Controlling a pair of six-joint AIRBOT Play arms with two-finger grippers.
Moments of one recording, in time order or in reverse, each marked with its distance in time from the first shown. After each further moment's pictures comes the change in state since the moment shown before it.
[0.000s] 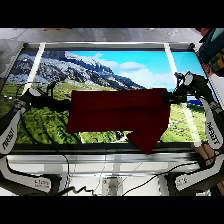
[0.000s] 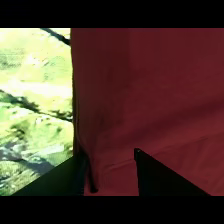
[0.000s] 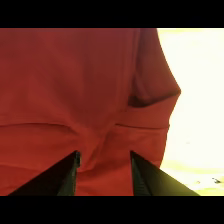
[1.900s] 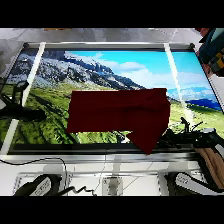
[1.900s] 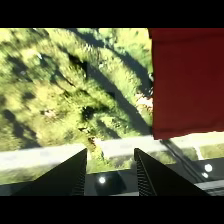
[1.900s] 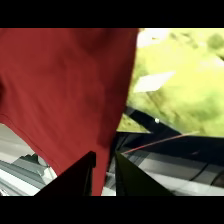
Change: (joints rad) left arm 0.140 0.576 -0.225 0.383 -0.196 -0.001; right arm -0.435 0.430 -1.012 0.636 -0.037 -0.559
